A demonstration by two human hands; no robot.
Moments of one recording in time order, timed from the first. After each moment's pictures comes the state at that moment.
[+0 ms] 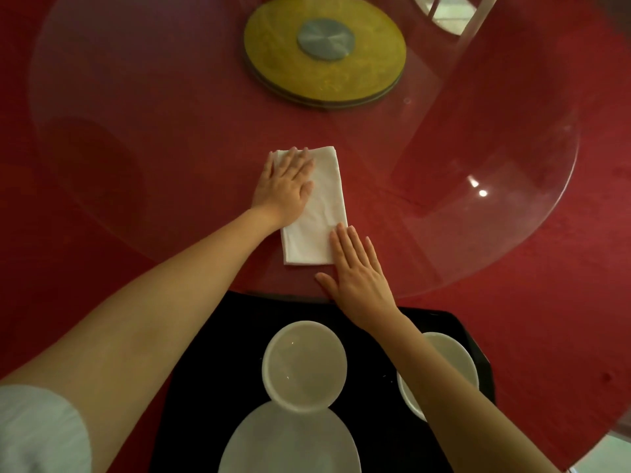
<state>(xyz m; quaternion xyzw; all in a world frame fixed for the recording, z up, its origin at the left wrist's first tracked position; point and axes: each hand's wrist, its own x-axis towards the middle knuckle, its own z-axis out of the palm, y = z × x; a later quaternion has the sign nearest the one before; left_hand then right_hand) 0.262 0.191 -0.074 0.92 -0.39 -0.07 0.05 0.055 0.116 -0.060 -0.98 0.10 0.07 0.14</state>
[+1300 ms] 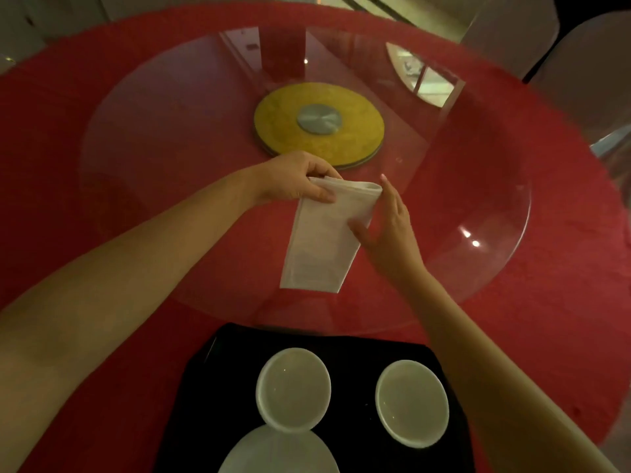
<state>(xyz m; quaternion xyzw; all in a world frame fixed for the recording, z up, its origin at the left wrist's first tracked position) 0.253 0.187 0.125 0.75 -0.39 -0.33 0.42 0.099 0.058 0.072 -0.90 0.18 -0.18 0.34</state>
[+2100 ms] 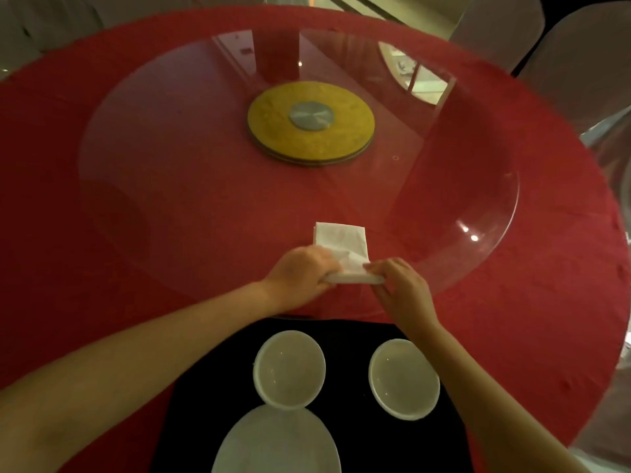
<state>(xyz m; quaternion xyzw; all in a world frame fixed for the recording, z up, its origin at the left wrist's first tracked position) 0.132 0.214 0.038 0.81 -0.54 -0.09 0.21 0.003 0.051 0.011 -0.94 0.12 -0.17 0.27</state>
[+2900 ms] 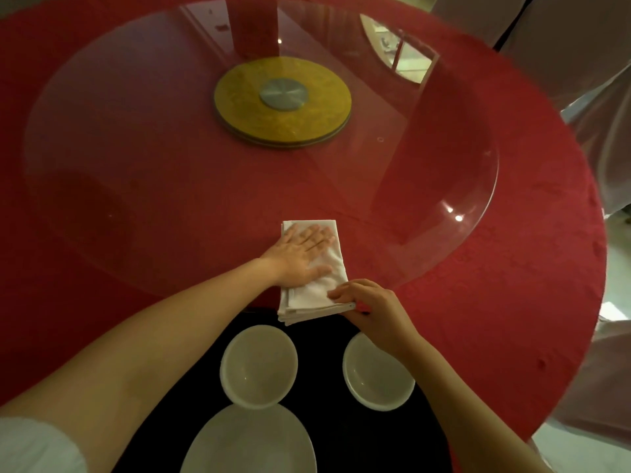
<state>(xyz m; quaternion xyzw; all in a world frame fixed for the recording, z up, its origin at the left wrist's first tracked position) 0.164 0.160 -0.055 0.81 -0.55 -0.19 -0.02 -0.032 0.057 -0.002 -0.90 0.09 -0.06 0.42</state>
